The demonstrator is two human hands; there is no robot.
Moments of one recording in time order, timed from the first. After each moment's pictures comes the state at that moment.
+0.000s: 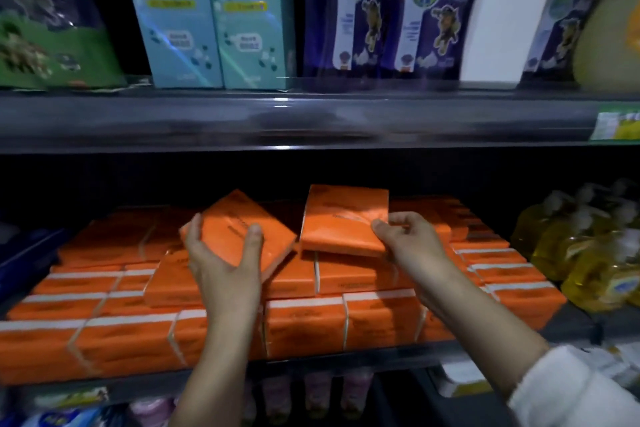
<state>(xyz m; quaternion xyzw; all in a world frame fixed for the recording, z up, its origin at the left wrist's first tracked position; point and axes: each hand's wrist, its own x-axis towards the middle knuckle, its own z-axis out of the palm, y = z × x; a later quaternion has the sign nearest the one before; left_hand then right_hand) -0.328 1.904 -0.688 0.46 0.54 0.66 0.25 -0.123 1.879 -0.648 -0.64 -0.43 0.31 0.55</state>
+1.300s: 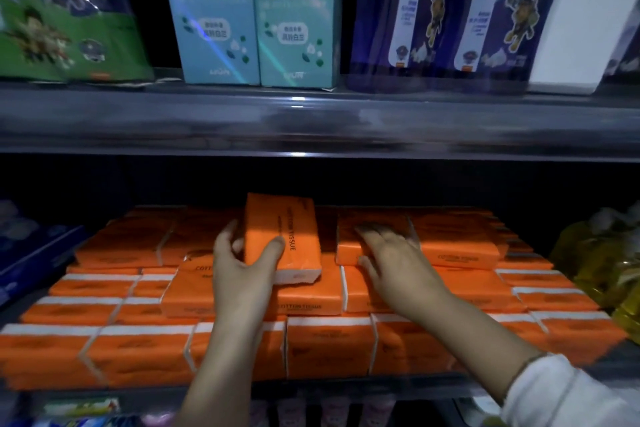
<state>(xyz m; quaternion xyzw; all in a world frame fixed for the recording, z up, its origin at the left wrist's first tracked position) -0.341 1.918 -0.678 0.40 0.51 0.63 0.43 -0.152 1.915 -0.666 -0.63 -0.76 -0.05 0.16</state>
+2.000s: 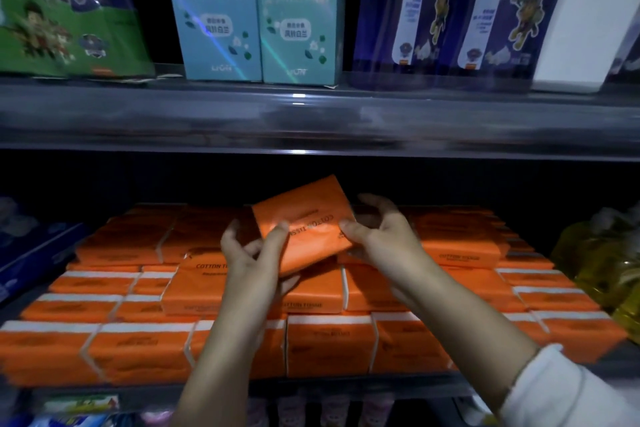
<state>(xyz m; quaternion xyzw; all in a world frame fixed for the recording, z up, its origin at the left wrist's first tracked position) -0.334 1.908 -0.662 0.38 0.45 0.61 0.54 -0.184 1.916 -0.636 -0.54 -0.49 0.42 0.54</state>
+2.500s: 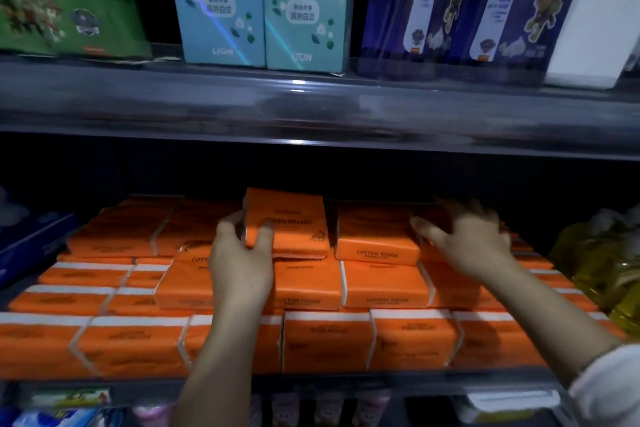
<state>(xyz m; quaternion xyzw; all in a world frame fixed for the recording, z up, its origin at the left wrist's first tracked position) -0.341 1.933 -0.676 0.46 0.62 0.57 0.29 -0.090 1.916 -0.634 -0.82 -0.54 0.01 0.20</state>
